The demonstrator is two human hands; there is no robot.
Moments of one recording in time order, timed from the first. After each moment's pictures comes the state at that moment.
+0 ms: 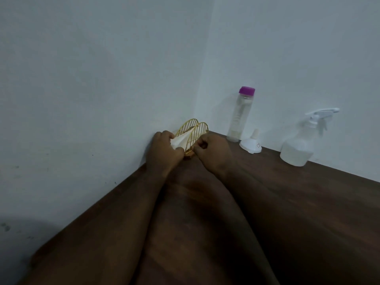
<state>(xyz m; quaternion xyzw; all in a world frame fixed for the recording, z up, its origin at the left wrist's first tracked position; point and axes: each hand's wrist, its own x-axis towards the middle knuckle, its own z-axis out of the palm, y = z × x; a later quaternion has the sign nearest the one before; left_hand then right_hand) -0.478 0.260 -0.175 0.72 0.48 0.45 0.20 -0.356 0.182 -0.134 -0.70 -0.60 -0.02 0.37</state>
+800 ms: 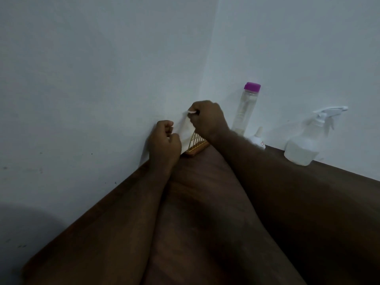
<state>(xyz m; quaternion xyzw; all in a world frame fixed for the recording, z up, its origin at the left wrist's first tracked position) -0.472 0.270 -0.174 0.63 0.39 0.63 0.23 -0.358 0.249 -0.090 -0.68 -0.64 -0.11 0.35</state>
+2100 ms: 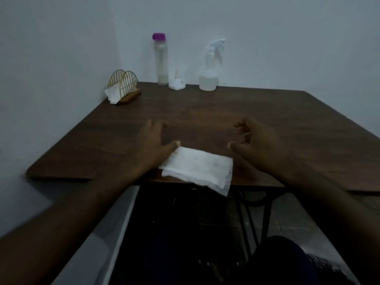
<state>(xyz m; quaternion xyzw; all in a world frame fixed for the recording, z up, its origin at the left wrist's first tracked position) -0.530 -0.012 -0.157 0.89 0.32 0.21 0.24 -0.374 -0.209 -0.134 -0.84 -0.40 0.01 0.36</state>
